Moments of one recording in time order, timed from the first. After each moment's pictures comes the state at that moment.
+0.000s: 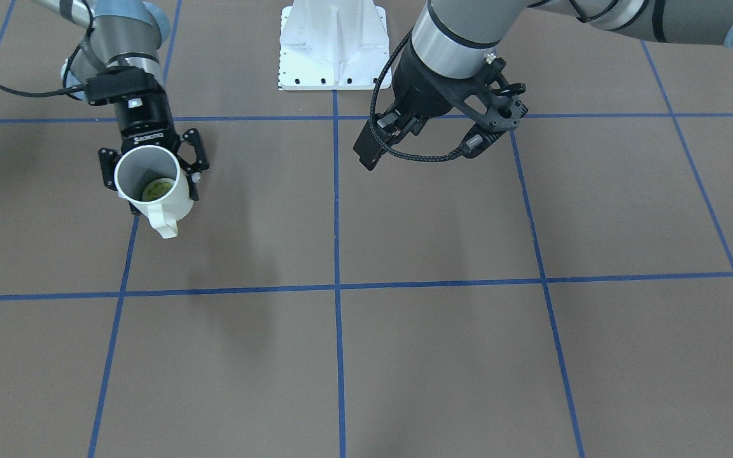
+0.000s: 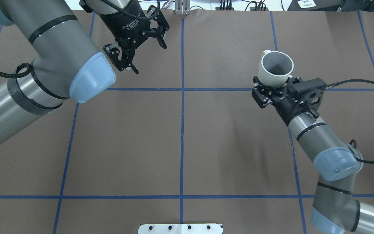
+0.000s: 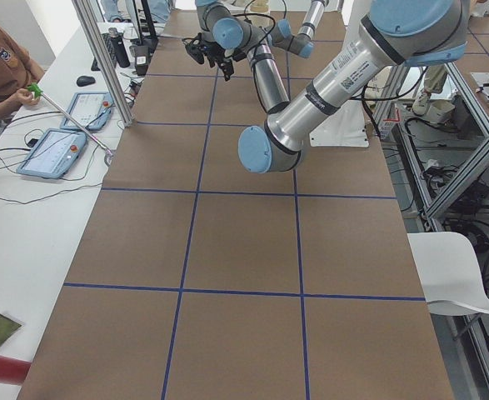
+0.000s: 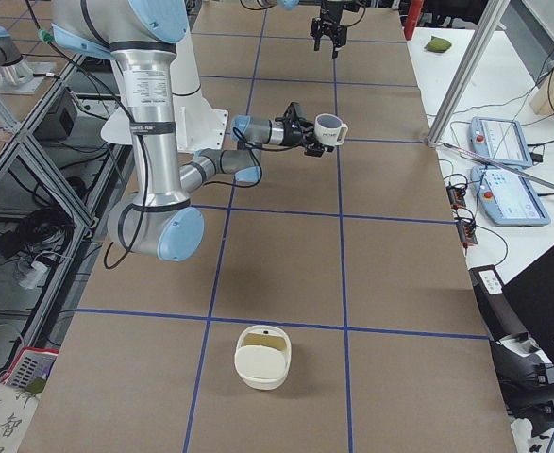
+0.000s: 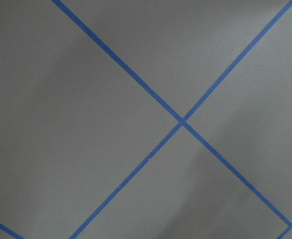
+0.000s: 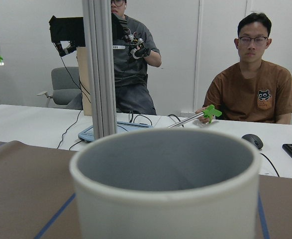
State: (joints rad) left arm -0.87 -2.49 -1.75 -1.29 -2.30 -1.76; right arm 0.44 -1.50 1.81 -0.38 0.85 0.81
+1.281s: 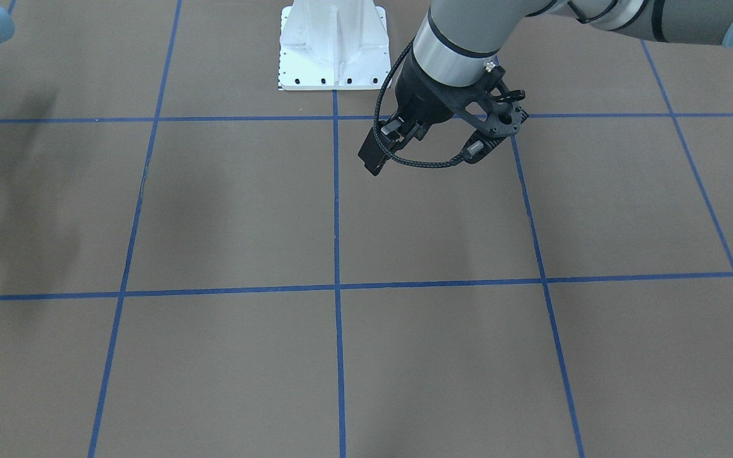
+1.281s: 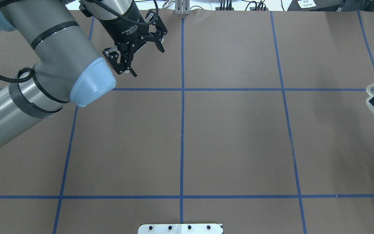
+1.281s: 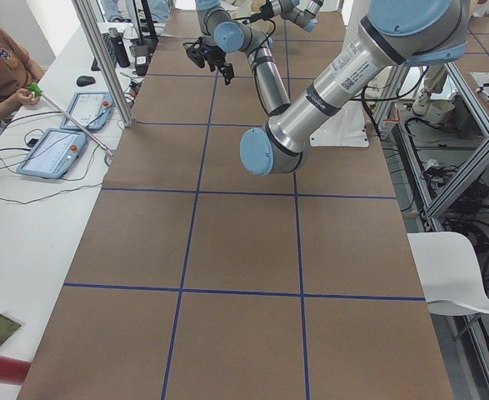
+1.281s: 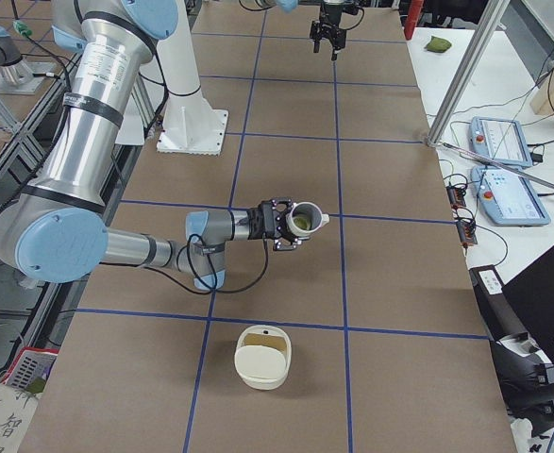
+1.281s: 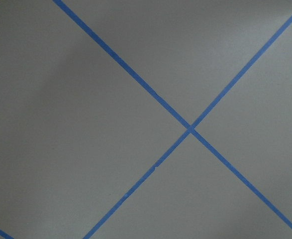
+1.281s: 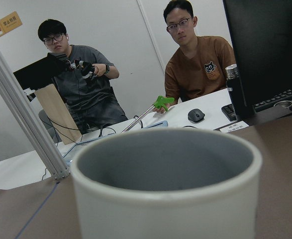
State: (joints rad) left arm -0.86 -2.47 -1.75 -1.29 -2.28 -1.76; right arm 0.54 -1.96 1.52 0.42 0.95 1.18
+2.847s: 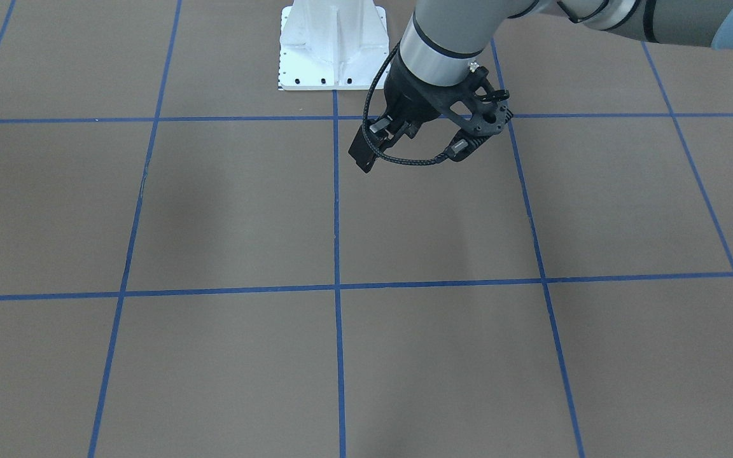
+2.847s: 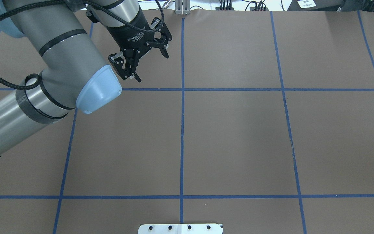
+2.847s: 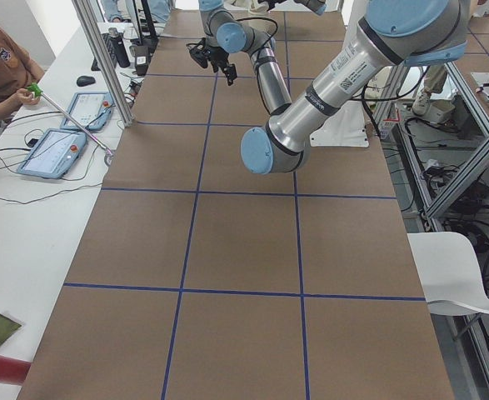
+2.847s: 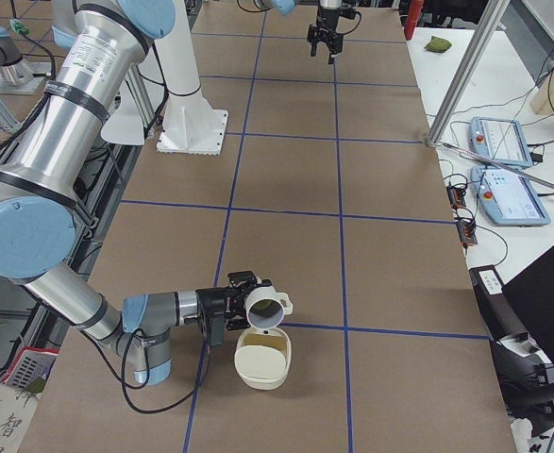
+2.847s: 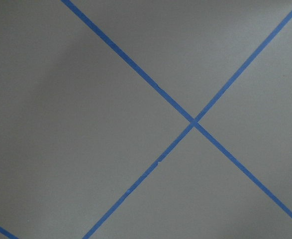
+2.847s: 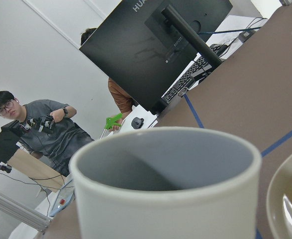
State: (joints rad) left arm -0.83 -2.48 -1.75 -1.29 -2.27 -1.77; right arm 0.56 -2.07 1.13 0.93 0.98 1.77
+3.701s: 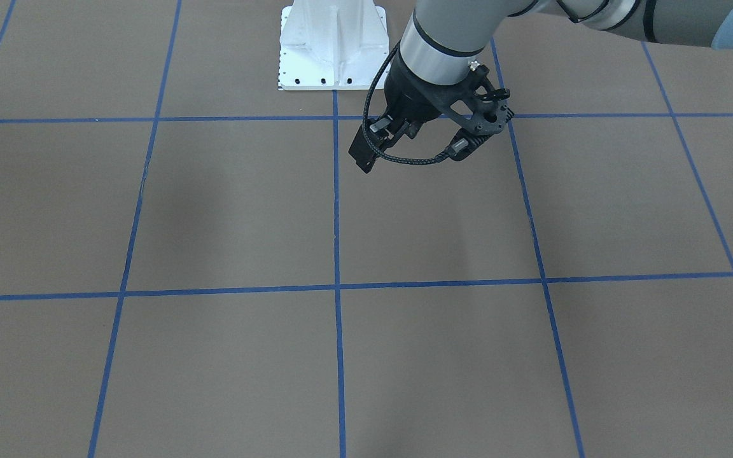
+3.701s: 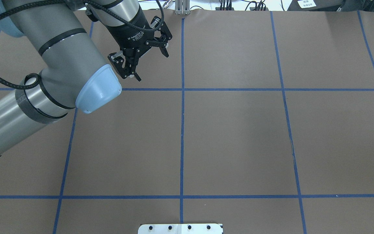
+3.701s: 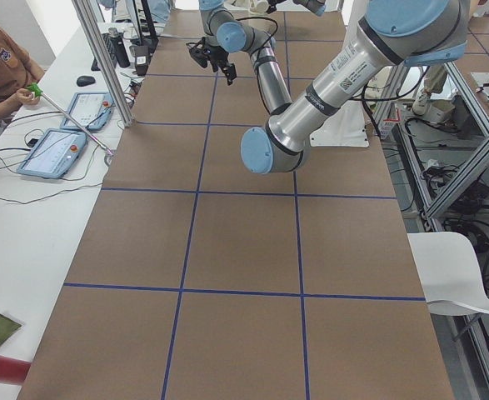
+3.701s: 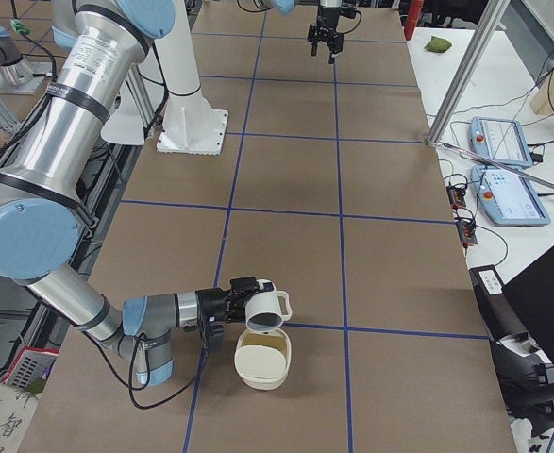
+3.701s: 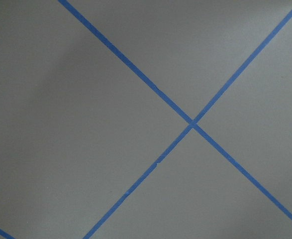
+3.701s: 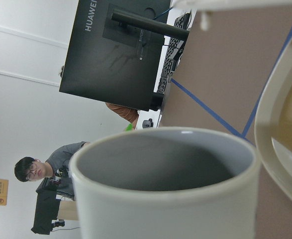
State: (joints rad) left arm -0.83 -2.48 -1.75 -1.29 -2.26 -1.76; right arm 0.57 -2.05 1.12 0.96 0.98 2.15
